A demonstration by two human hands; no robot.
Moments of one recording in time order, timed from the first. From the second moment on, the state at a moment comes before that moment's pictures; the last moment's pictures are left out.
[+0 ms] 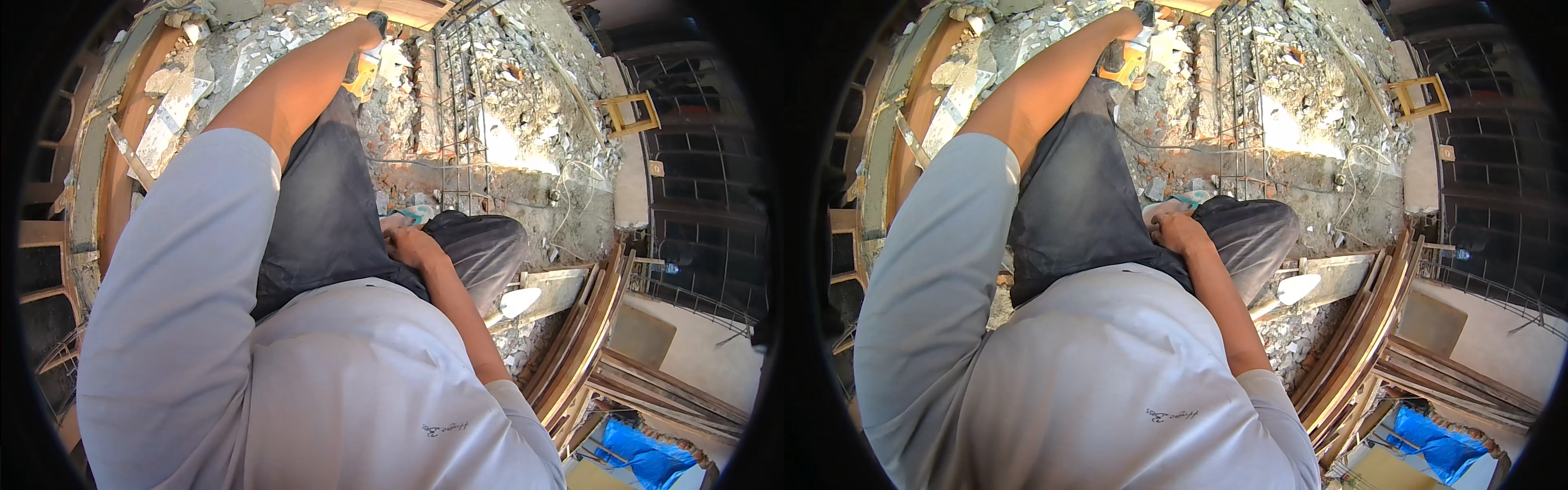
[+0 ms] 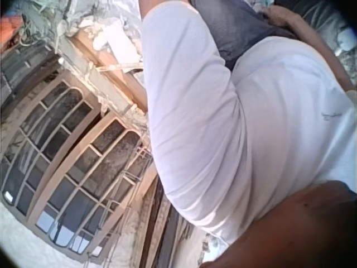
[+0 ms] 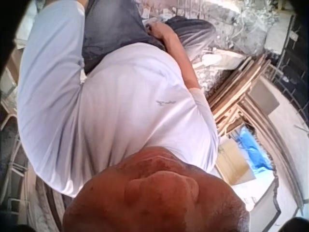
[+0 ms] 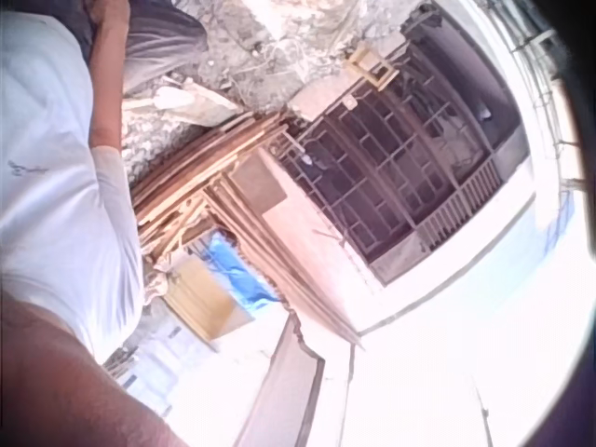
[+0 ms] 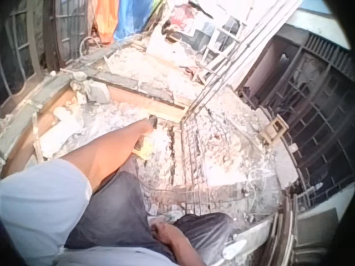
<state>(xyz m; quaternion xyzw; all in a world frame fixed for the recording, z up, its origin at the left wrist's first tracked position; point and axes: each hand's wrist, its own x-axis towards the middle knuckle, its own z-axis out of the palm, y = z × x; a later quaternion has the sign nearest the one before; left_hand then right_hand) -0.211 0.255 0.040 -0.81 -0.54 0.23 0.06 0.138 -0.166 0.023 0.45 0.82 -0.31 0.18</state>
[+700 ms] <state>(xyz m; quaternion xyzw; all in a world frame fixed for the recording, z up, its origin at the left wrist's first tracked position) -0.225 0.212 0.057 -0.82 -0.54 0.20 0.04 0.152 -0.136 -0.027 0.48 0.77 -0.34 0.22</state>
